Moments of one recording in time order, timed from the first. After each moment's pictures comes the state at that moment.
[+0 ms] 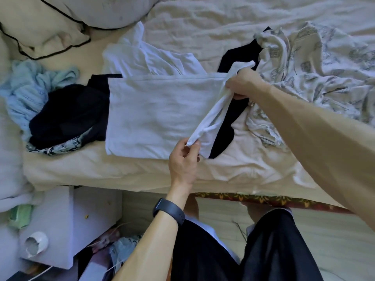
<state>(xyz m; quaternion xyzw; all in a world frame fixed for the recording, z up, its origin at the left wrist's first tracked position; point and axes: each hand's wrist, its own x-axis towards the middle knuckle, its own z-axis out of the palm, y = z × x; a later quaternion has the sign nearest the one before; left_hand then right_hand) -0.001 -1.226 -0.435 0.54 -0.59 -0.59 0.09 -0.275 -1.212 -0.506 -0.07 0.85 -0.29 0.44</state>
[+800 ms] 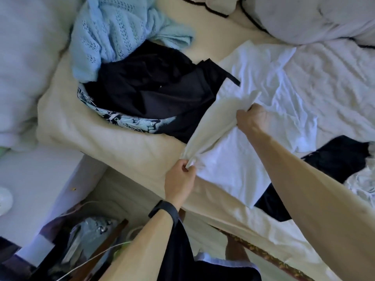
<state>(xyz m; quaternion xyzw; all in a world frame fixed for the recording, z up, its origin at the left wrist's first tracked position) 0.194 -1.482 -0.526 0.66 -0.51 -0.55 -0.02 -0.063 -1.539 -0.522 -0.18 0.93 -0.12 0.31</state>
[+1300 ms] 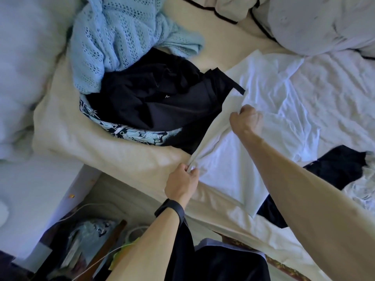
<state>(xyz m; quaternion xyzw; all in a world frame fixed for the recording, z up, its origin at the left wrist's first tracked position) 0.187 -1.530 -0.528 0.68 -0.50 -0.50 -0.17 -0.041 -1.593 -0.530 -0.20 0.94 -0.06 0.29</state>
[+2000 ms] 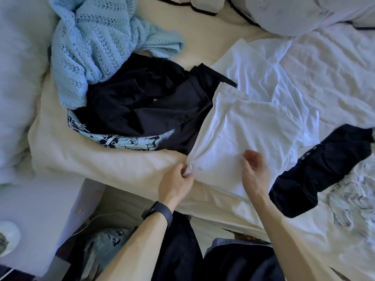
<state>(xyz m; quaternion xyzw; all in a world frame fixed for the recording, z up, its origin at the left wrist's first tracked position) 0.209 -1.539 -0.539 0.60 -0.60 -0.51 -0.15 0.020 -1.428 -0.515 -0.01 0.89 -0.33 0.32</state>
